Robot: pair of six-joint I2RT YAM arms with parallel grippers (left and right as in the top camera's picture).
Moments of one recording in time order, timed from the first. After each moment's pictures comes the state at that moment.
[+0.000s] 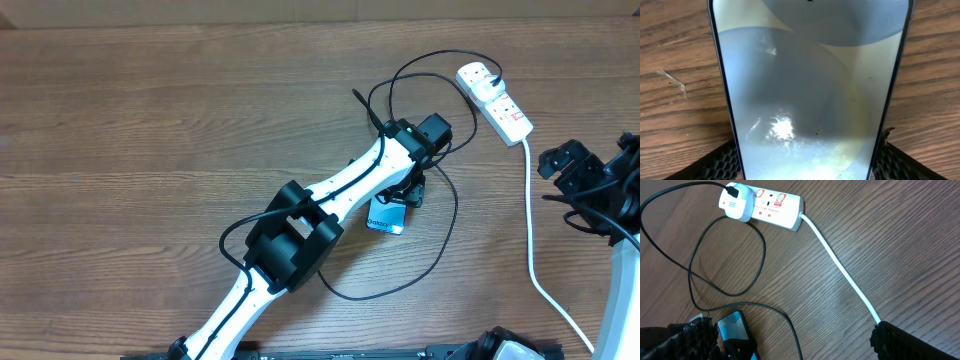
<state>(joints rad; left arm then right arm) -0.84 2.45 2.08 -1.15 -0.01 -0.64 -0.48 1.18 1.15 -0.98 -0.21 0.35</state>
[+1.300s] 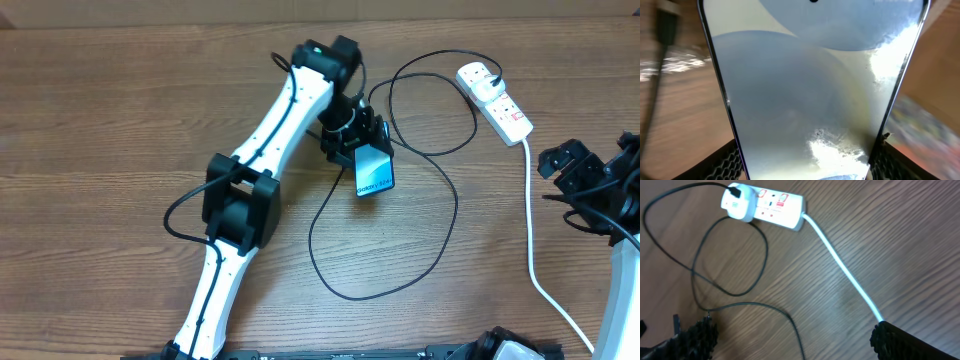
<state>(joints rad) -0.48 2.50 2.40 -1.50 0.70 -0.51 -0.48 1.18 1.15 -0.98 -0.24 0.37</state>
